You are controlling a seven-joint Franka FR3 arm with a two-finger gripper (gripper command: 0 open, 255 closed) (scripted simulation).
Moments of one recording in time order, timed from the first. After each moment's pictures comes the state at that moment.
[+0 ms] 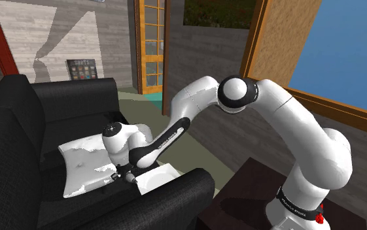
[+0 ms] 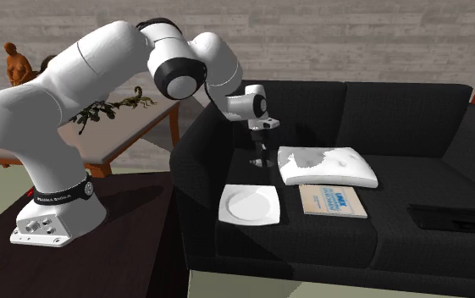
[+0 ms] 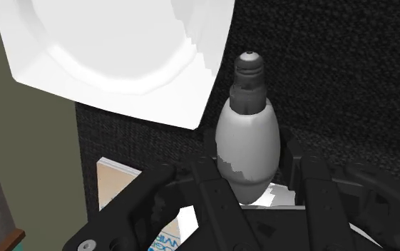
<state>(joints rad) 0.03 1.05 0.68 -1.48 -1.04 2.15 1.08</state>
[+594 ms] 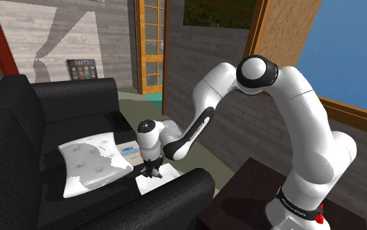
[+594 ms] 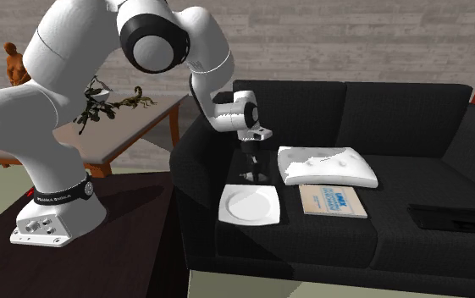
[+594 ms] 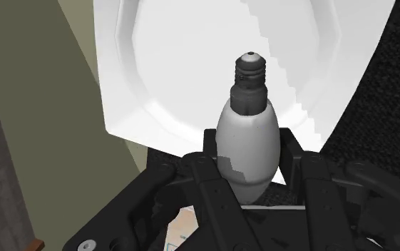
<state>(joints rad) -0.22 0.83 0.68 -1.93 -1.12 2.34 1.16</state>
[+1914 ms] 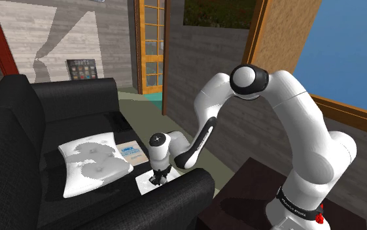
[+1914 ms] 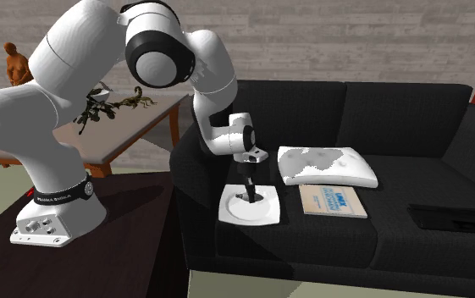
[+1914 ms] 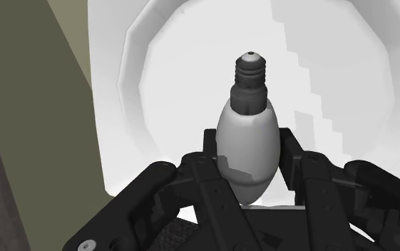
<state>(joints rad) -0.21 0.91 0.57 -1.96 -1.27 2.46 1.26</state>
